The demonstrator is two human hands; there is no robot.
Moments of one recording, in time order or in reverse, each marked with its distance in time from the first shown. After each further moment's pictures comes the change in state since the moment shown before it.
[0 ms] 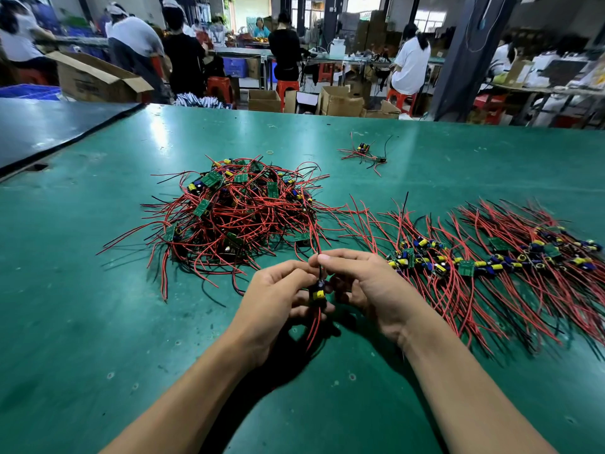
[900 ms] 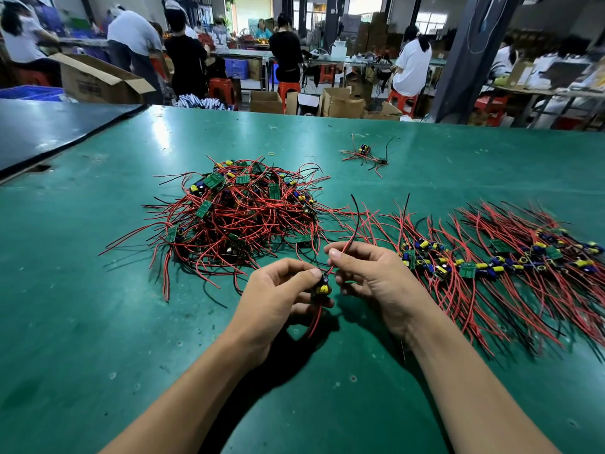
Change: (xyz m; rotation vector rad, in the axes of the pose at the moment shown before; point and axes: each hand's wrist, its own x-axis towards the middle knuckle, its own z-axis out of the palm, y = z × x) left_hand 0.003 -0.003 -0.004 0.011 0.026 0.061; right_hand 0.003 -0.001 -0.011 -0.142 0.124 -0.182
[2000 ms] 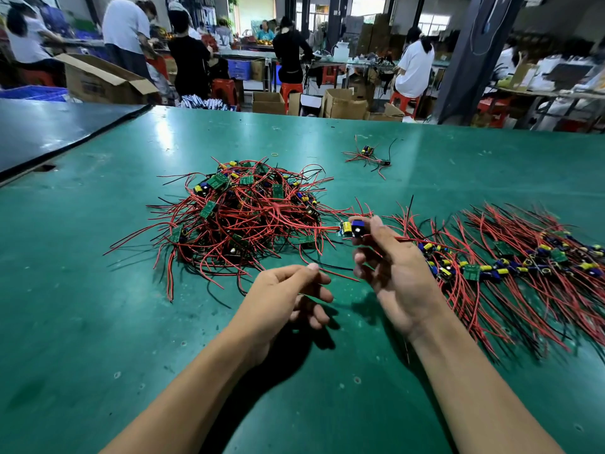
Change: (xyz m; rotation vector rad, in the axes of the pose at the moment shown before) left_hand -0.001 0.008 0.001 0.061 -0.024 -0.143; right_hand -0.001 -0.010 0.002 0.270 0.123 -0.156
